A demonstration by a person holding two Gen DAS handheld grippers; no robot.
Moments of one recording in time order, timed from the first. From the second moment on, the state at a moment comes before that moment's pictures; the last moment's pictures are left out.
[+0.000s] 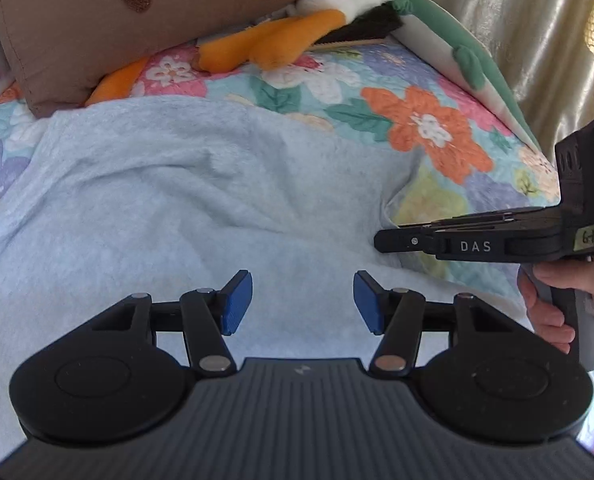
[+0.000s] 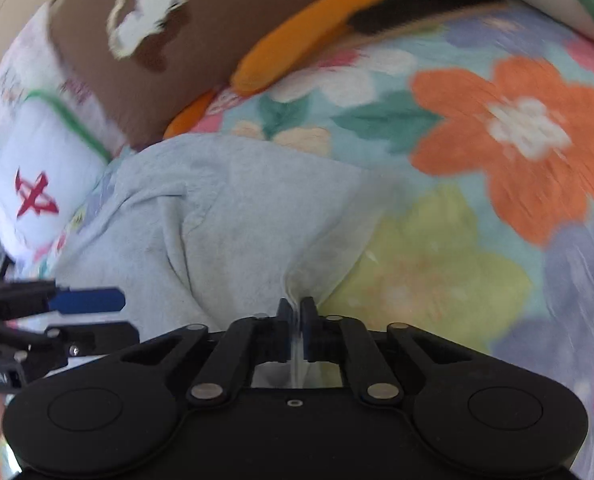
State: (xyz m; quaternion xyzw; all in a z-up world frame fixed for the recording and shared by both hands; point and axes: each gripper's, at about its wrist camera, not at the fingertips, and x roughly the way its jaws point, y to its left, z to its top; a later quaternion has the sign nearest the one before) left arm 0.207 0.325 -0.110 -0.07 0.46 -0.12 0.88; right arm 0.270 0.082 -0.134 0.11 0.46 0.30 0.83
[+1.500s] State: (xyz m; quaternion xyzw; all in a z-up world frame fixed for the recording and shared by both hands) left arm 0.175 0.557 -0.125 -0.15 0.38 0.06 0.91; right arm 0.385 0.284 -0.066 -0.15 0.37 0.38 0.84
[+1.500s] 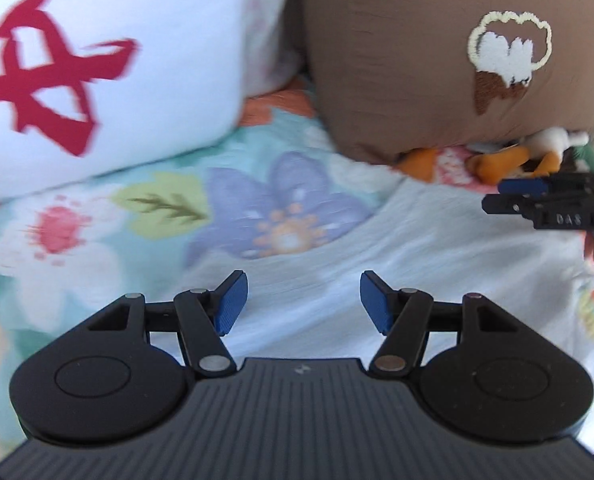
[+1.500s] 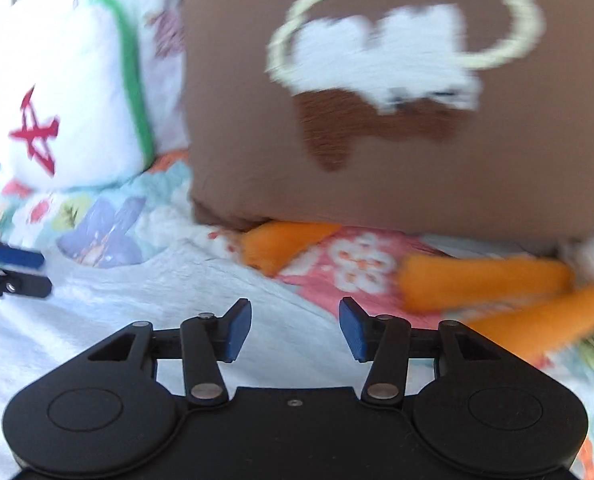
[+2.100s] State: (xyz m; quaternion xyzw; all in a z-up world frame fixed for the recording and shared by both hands) left arm 0.141 0.594 -0.143 -0.20 0.35 0.10 0.91; right arm 0.342 0.348 -0.077 -0.27 0.20 0.36 0.87
